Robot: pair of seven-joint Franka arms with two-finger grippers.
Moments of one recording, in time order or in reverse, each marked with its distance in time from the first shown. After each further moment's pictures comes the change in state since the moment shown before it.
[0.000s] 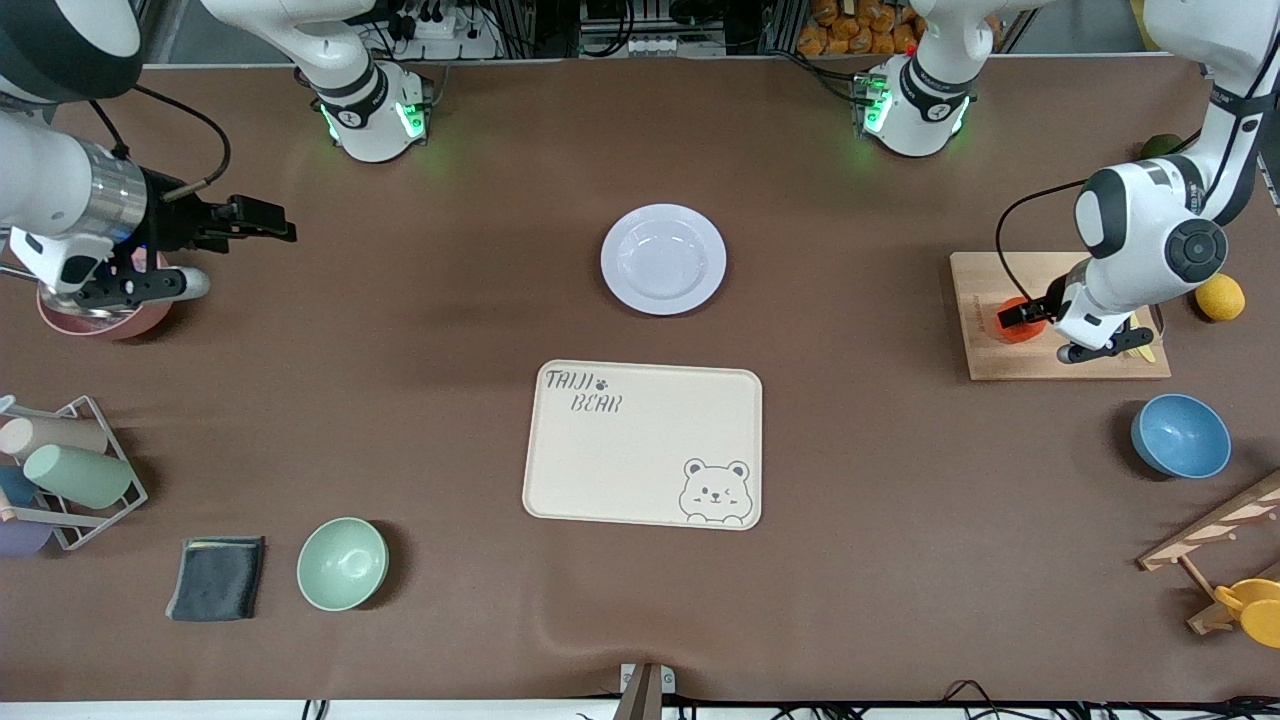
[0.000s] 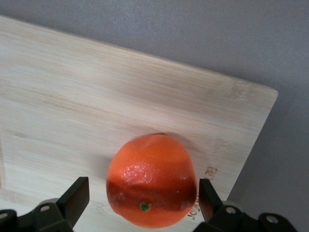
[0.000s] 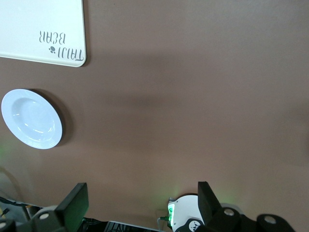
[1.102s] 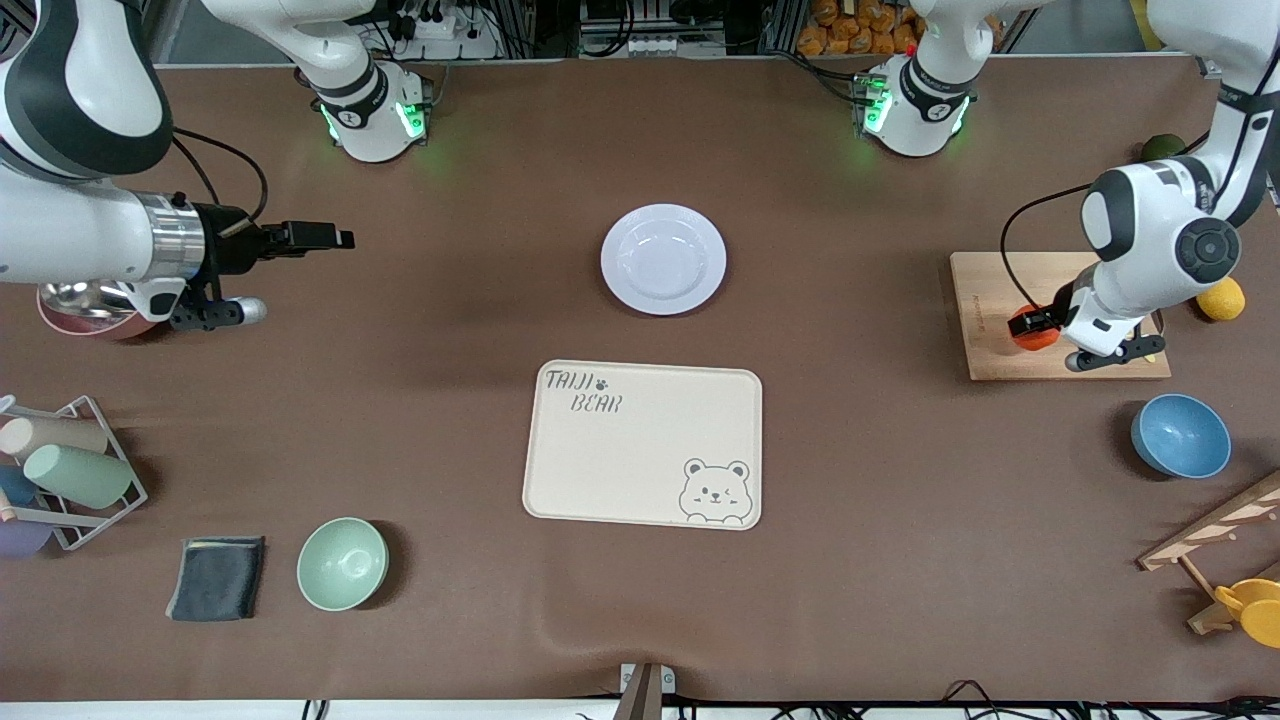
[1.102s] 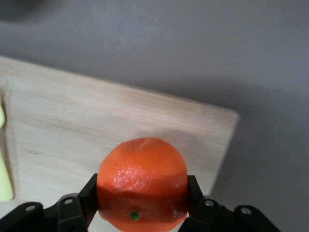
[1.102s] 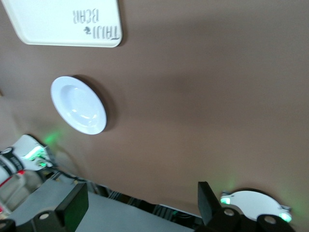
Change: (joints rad) left arm 0.000 -0.058 -0.063 0.095 0.001 -0.109 0.001; right arm -0.018 0.034 -0.010 -0.163 0.265 0.044 0.001
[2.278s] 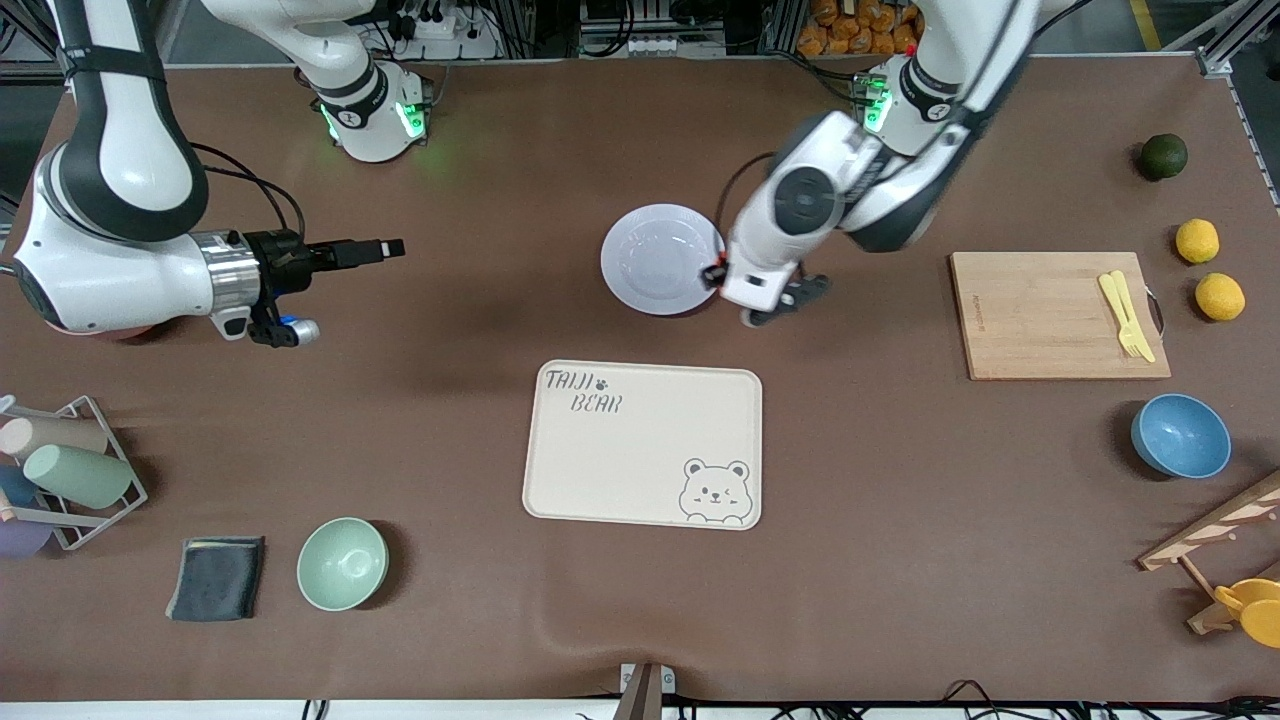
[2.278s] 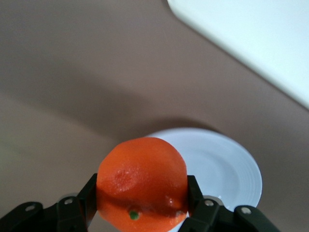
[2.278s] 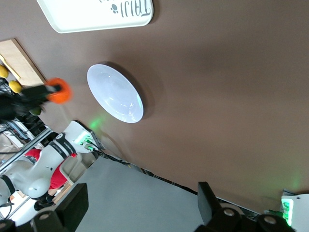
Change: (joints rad) left arm -0.336 0.228 -0.632 0.270 -0.130 -0.110 -1.167; right arm 0.001 0.084 0.005 -0.083 0.209 0.024 -0.001
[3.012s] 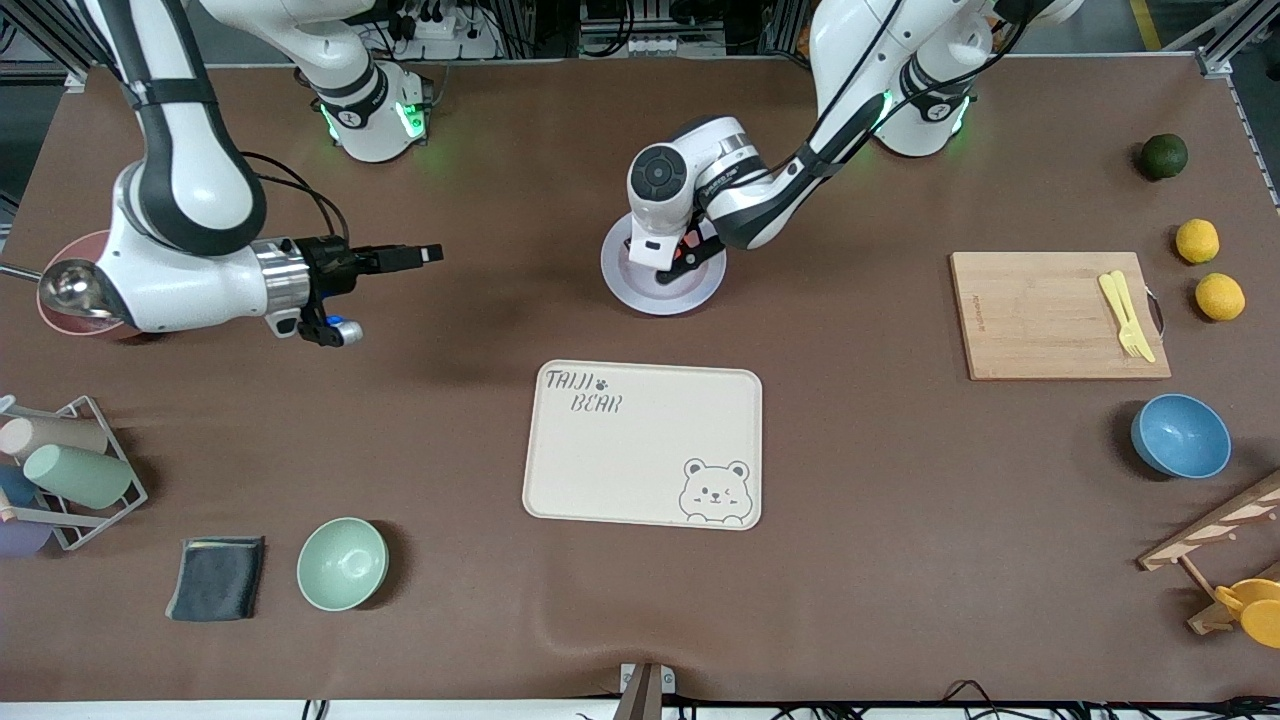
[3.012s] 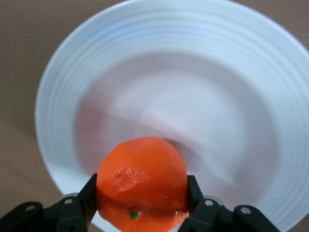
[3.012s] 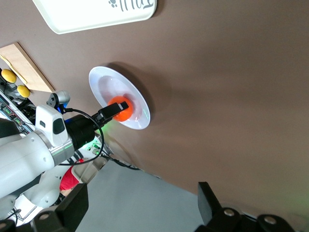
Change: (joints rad) left arm -0.214 0.236 0.009 0.067 0.171 0.100 -0.320; right arm 0.068 0.002 0.008 -0.155 0.096 0.162 -0.043
